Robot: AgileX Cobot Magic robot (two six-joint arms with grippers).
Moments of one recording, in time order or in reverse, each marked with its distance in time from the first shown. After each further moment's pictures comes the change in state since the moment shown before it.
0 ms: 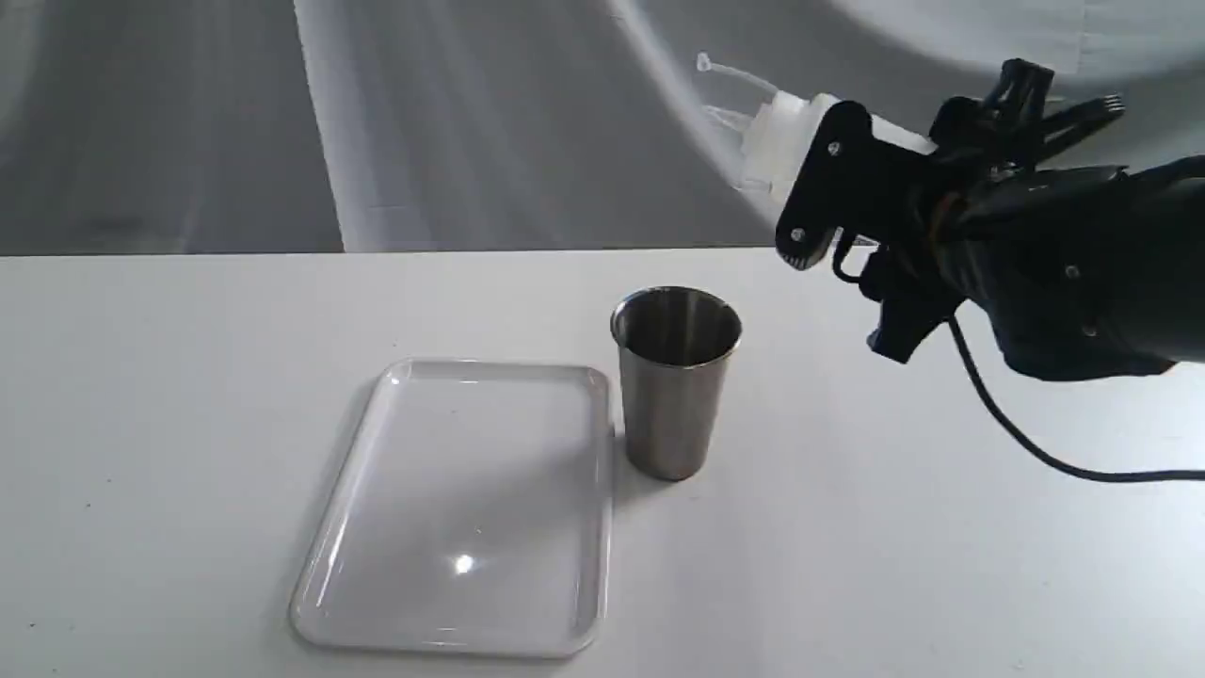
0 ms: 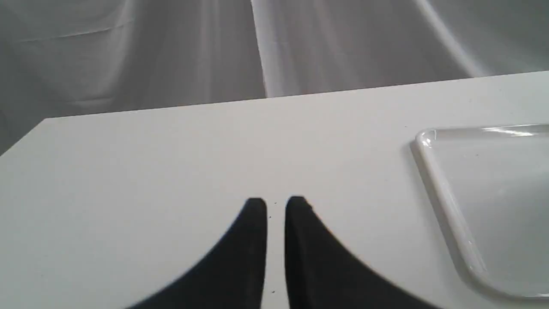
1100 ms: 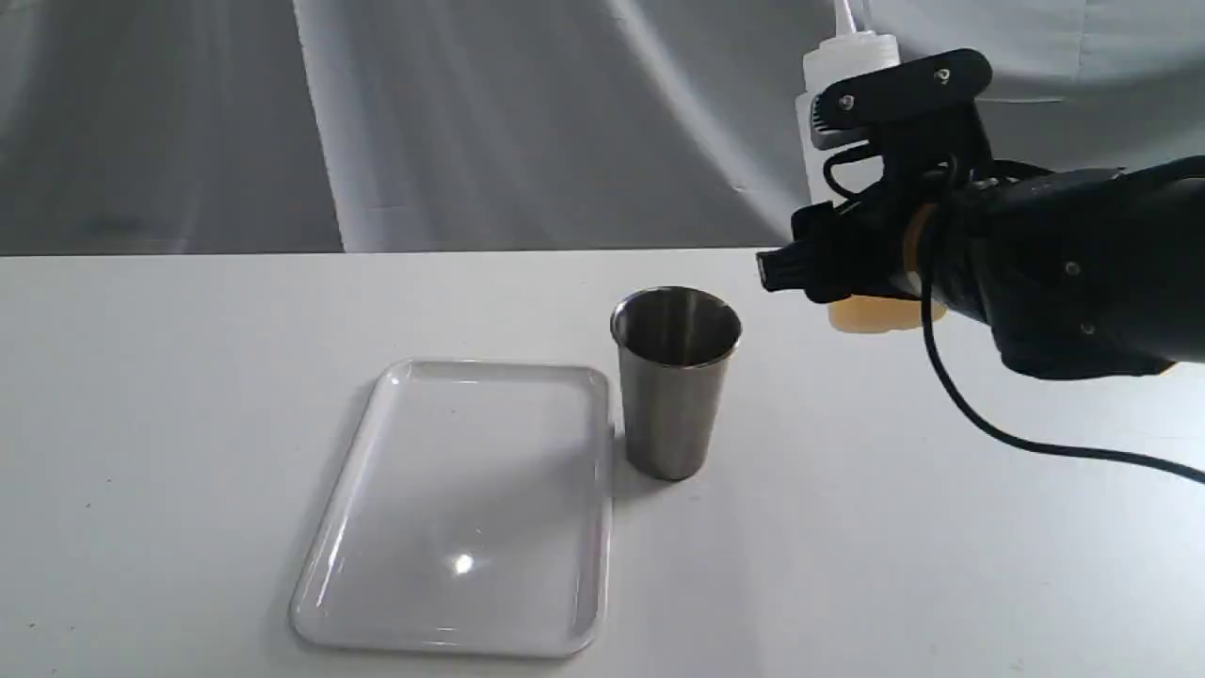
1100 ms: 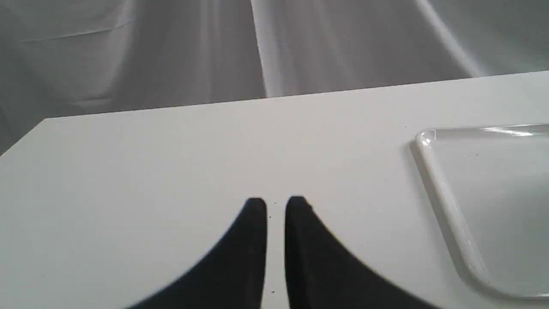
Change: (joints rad) left arm 0.000 0.000 0.000 0.000 0.000 0.000; right arm 0.000 0.000 0.000 0.044 -0.139 0.844
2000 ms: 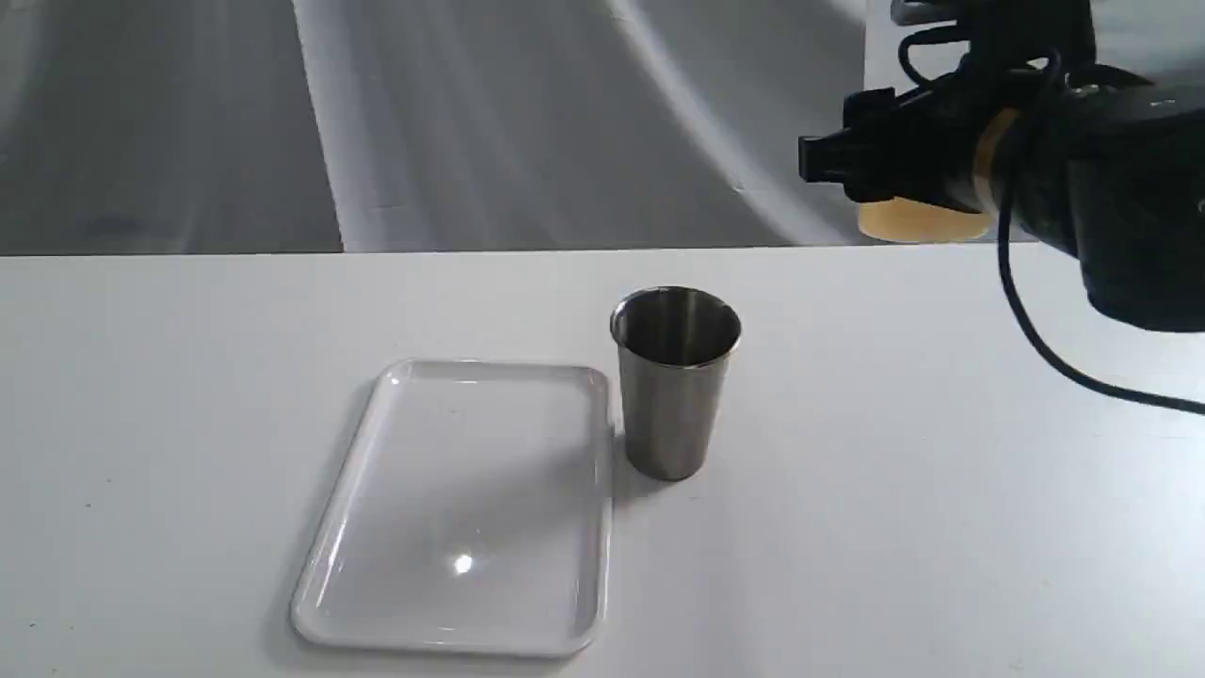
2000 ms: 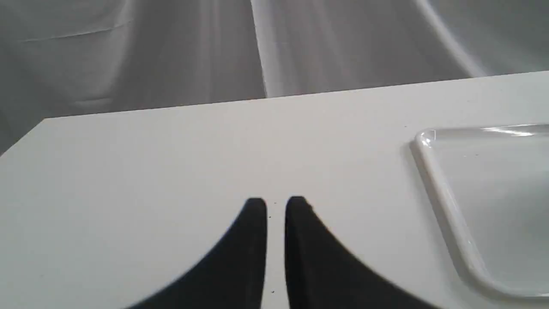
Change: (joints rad) left arm 0.000 0.000 0.000 0.000 0.000 0.000; right arm 0.000 -0.145 0.001 -0.032 0.033 0.111
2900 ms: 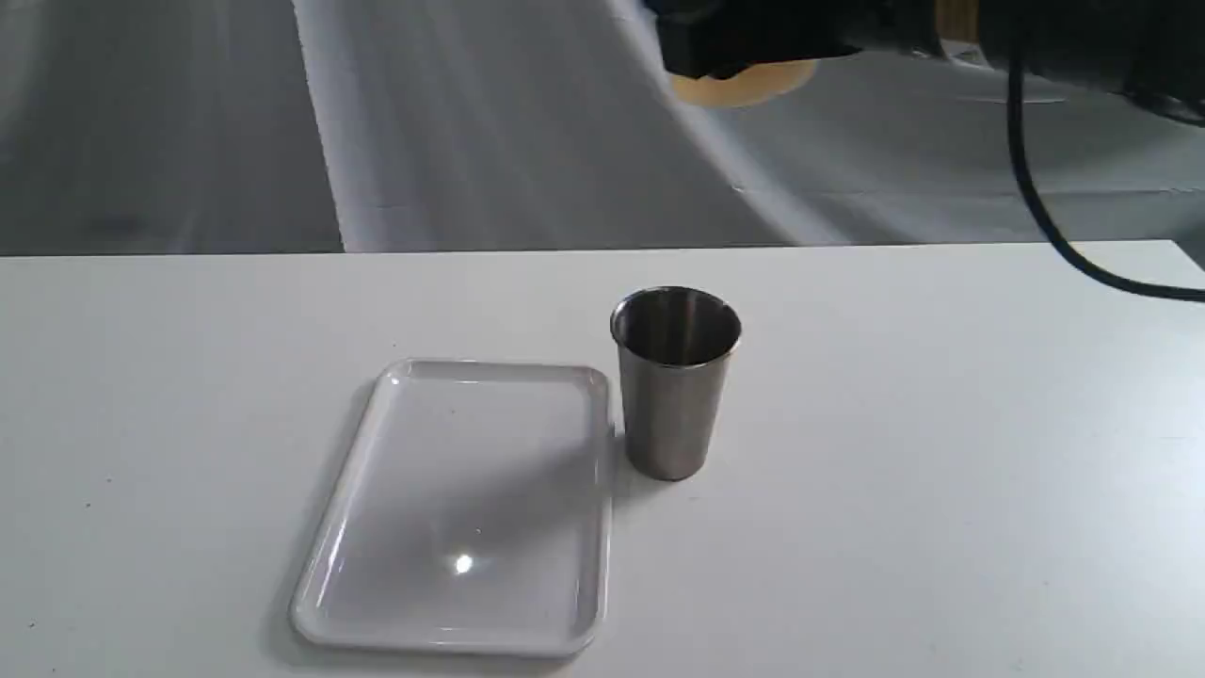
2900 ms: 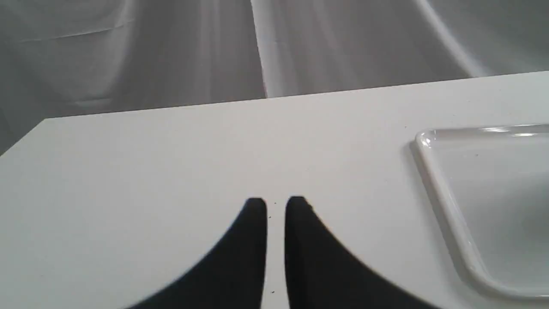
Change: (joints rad) left arm 0.000 0.000 0.000 0.000 0.000 0.000; right arm 0.030 -0.063 -0.175 0.480 -0.625 -0.774
